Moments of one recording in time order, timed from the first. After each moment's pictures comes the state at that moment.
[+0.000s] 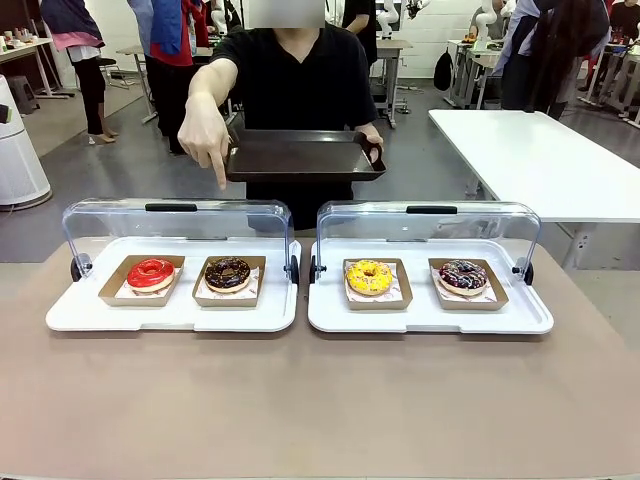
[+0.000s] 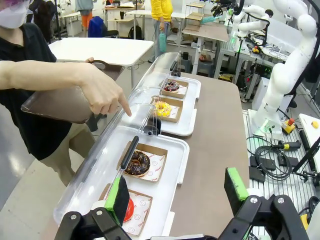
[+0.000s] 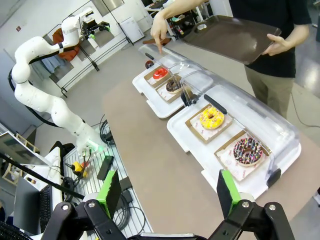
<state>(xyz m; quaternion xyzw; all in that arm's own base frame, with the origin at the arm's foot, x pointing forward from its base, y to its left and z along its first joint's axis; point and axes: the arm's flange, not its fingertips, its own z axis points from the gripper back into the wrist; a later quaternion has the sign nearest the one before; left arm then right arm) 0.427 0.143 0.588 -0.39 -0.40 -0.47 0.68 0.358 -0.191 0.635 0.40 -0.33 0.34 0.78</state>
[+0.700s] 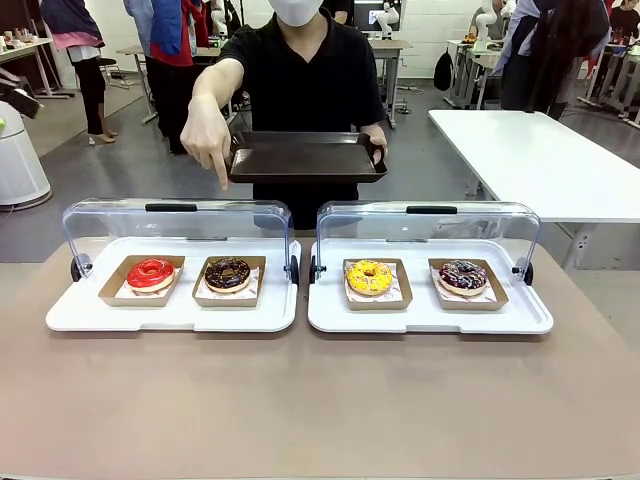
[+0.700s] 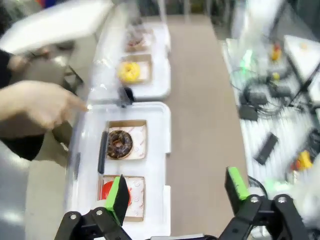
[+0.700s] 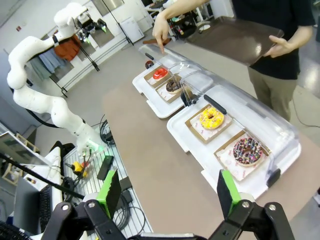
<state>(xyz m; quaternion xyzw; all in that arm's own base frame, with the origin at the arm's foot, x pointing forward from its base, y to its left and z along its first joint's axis) 0.417 0.032 0.645 -0.27 -0.27 -0.65 0.66 0.359 -0.190 0.635 0.40 -0.33 0.34 0.78</state>
